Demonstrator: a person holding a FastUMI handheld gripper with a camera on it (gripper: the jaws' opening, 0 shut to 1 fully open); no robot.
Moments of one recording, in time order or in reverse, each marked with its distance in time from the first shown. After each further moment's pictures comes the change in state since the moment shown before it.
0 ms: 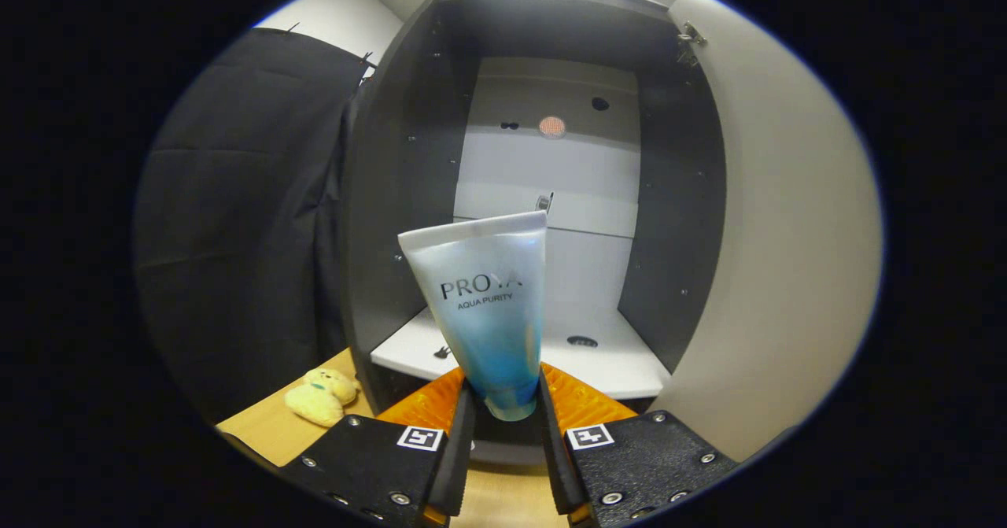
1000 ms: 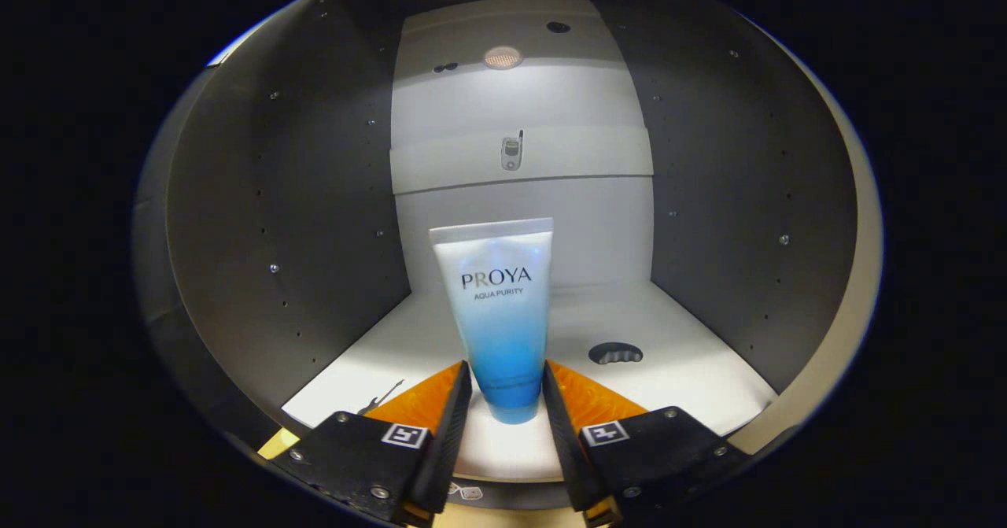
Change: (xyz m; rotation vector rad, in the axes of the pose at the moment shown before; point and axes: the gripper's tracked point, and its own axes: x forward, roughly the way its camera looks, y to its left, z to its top) arm 0.120 -0.014 -0.040 0.207 0.087 0.017
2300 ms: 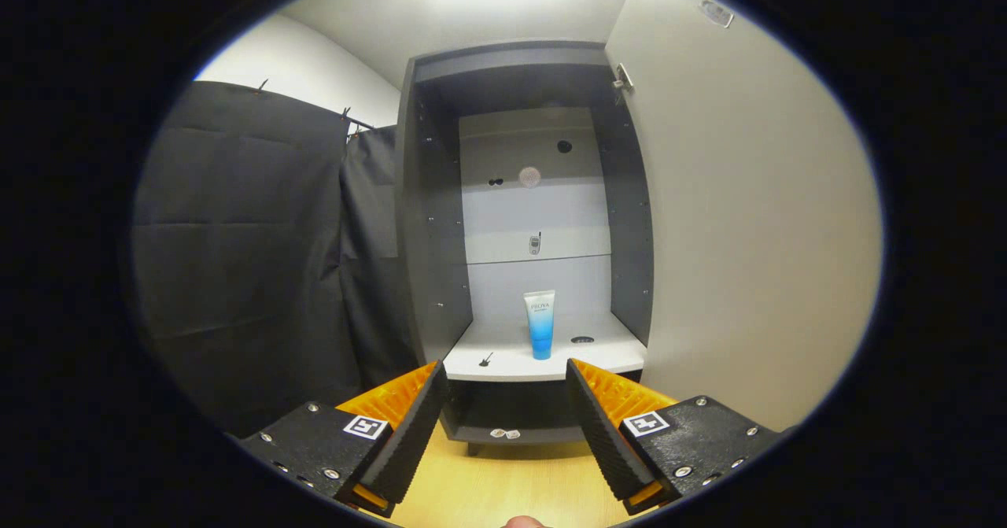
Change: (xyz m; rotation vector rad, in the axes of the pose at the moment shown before) arm -0.310 0.055 0.034 -0.009 -0.156 0.018
